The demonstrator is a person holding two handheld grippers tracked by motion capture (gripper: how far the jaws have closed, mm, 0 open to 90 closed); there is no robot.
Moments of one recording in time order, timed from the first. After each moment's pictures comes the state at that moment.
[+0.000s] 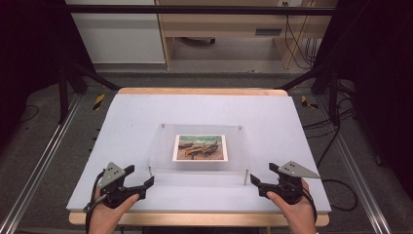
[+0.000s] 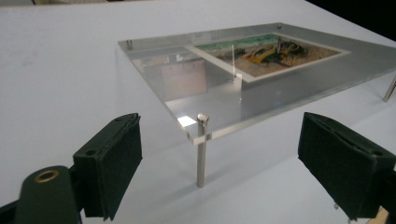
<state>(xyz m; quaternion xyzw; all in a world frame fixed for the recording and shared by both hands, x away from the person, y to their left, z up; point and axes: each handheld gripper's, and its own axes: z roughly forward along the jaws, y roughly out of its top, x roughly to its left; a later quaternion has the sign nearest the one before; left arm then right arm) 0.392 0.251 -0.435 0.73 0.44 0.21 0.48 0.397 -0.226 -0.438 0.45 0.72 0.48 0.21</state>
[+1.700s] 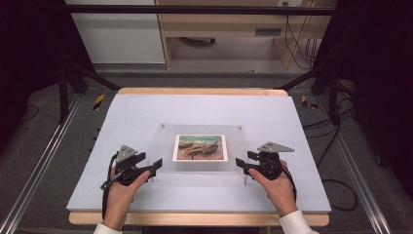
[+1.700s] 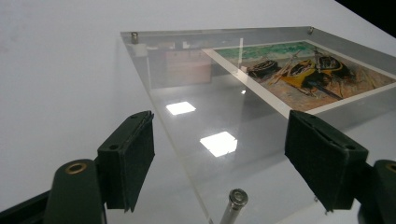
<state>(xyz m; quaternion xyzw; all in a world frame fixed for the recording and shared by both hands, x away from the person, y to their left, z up) 0.449 0.233 -0.447 0.72 0.50 0.18 0.46 0.462 -0.190 -0.444 0.46 0.75 0.46 0.14</state>
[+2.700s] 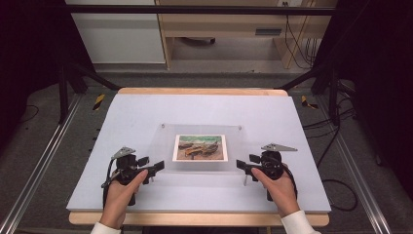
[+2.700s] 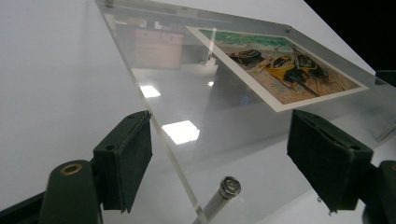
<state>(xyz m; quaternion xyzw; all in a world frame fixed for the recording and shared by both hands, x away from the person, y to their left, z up) 0.456 0.240 -0.457 0.70 0.52 0.08 0.48 0.465 -0.199 -0.453 0.50 0.72 0.47 0.08</state>
